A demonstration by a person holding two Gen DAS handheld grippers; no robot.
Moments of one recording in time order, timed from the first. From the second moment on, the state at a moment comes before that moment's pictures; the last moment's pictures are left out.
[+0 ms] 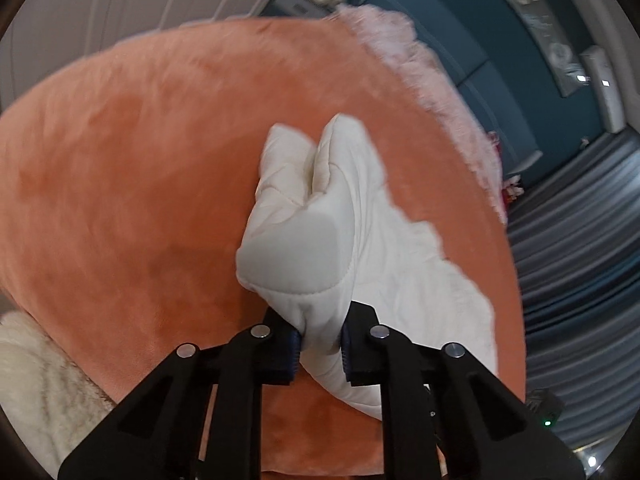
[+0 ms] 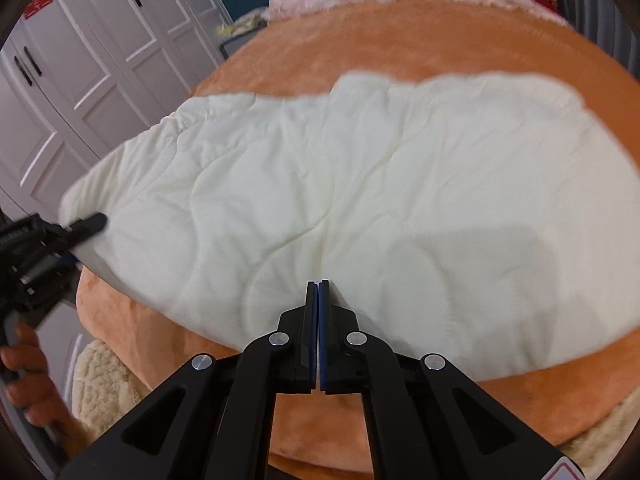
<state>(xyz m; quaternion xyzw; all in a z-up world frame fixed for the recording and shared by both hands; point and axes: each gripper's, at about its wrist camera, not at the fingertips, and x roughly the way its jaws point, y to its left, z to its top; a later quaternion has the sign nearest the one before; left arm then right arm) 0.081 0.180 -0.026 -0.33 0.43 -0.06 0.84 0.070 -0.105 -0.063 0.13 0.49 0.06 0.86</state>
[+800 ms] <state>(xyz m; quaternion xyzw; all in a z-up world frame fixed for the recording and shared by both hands) 0.049 0.006 0.101 -0.09 0.36 -0.23 0.90 0.015 -0.151 -0.024 0.16 0.48 0.09 0.86</state>
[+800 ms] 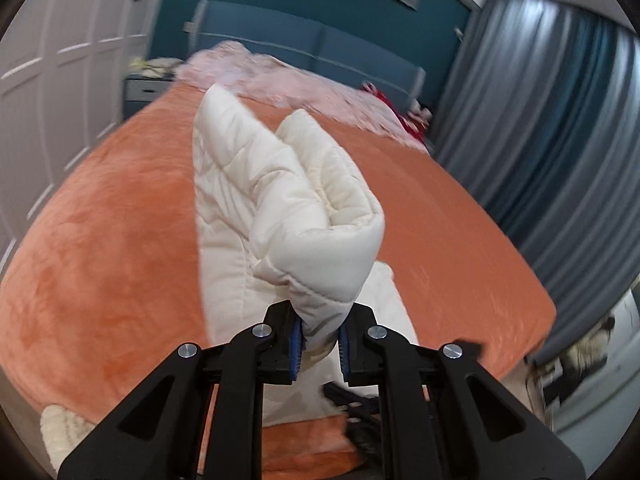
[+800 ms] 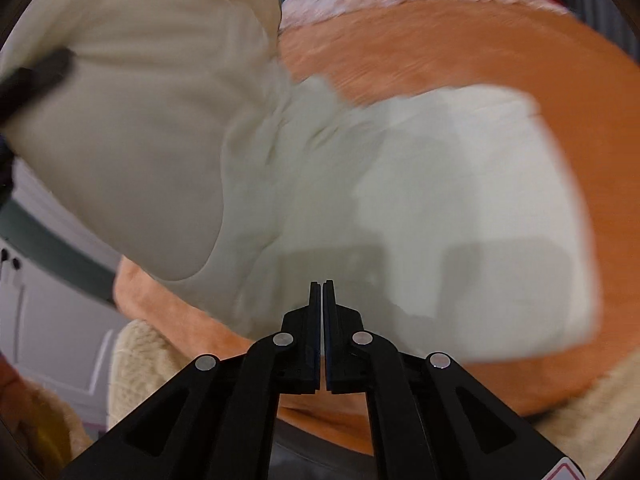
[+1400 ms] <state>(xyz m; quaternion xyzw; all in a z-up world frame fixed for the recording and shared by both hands) 0.037 -0.115 0.013 0.04 0.45 -0.25 0.85 -0.037 -0.267 0.047 0.20 0.41 0.00 0.89</state>
